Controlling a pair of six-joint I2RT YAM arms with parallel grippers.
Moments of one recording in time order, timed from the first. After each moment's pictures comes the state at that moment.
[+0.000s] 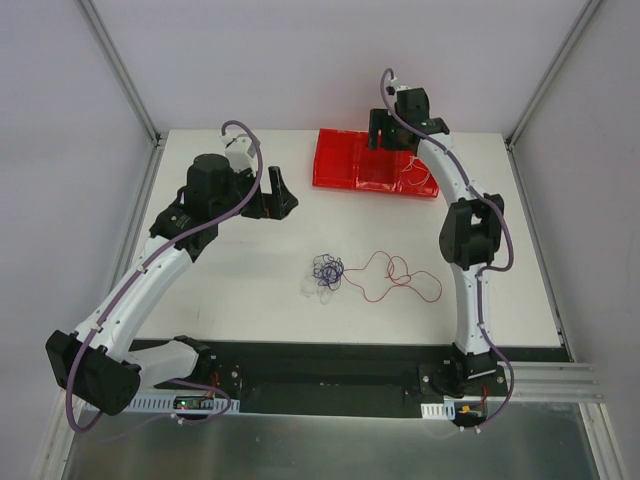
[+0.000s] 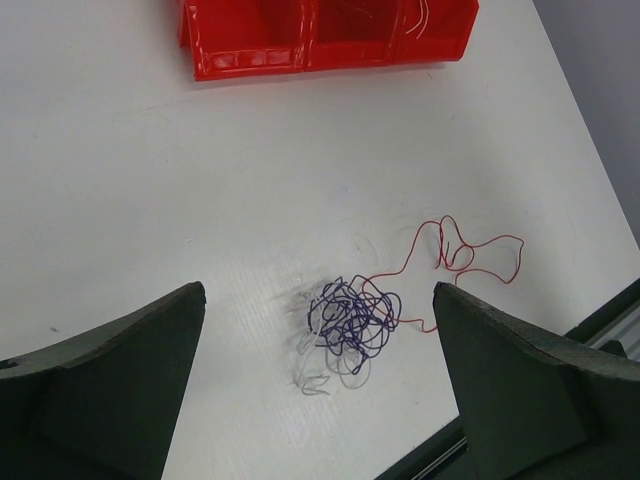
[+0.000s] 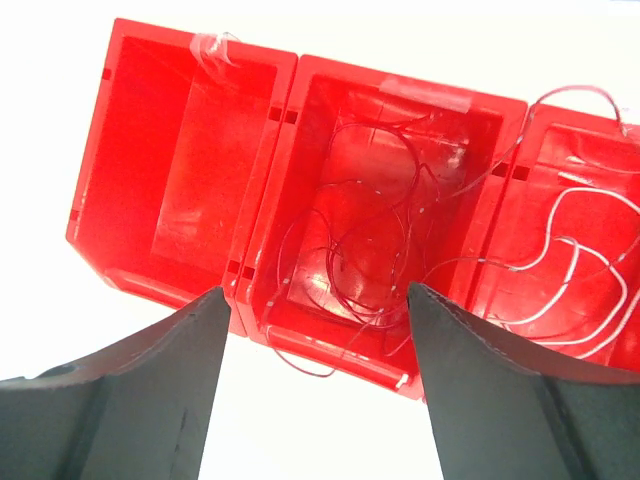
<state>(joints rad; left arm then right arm) -0.42 1.15 1.15 -0.43 0.22 -0.37 0.28 2.32 2.25 -0.63 -0.09 0.19</state>
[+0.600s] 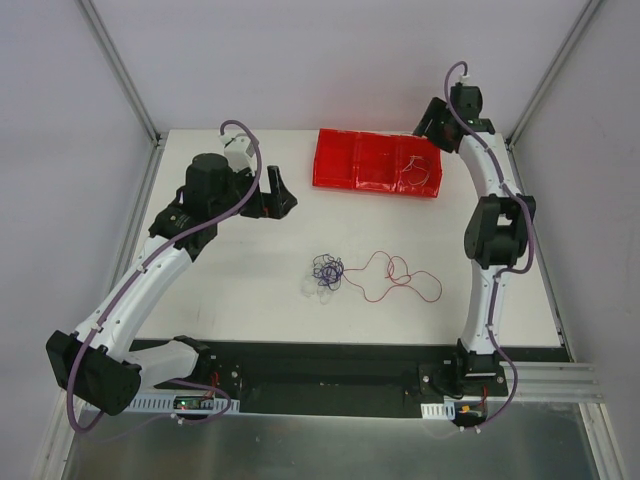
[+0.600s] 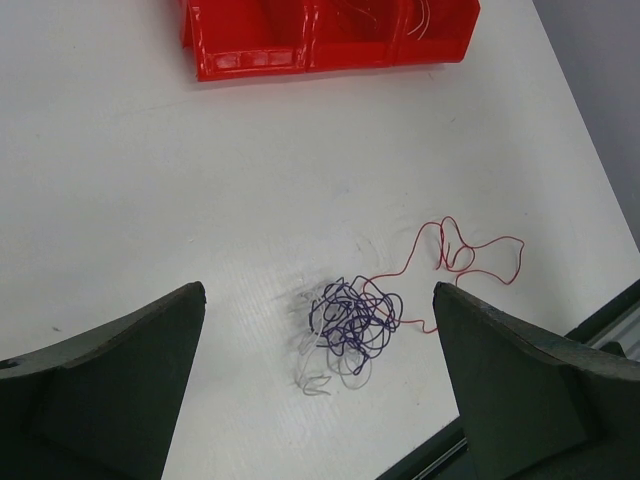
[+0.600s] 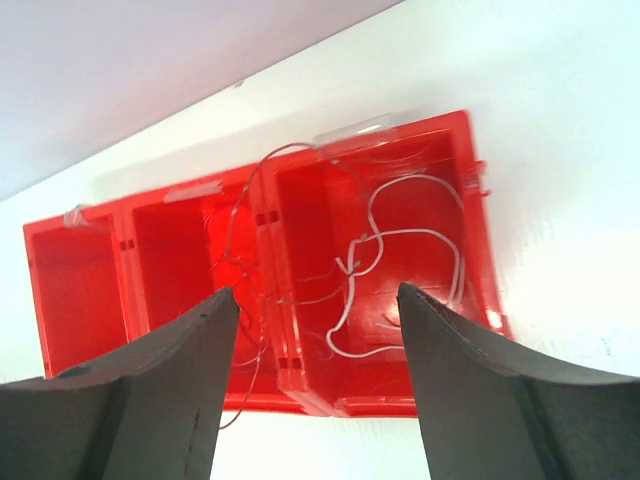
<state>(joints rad) -0.41 1.15 1.15 -0.43 0.23 -0.37 0.08 2.25 2.16 -0.57 -0.06 0.46</state>
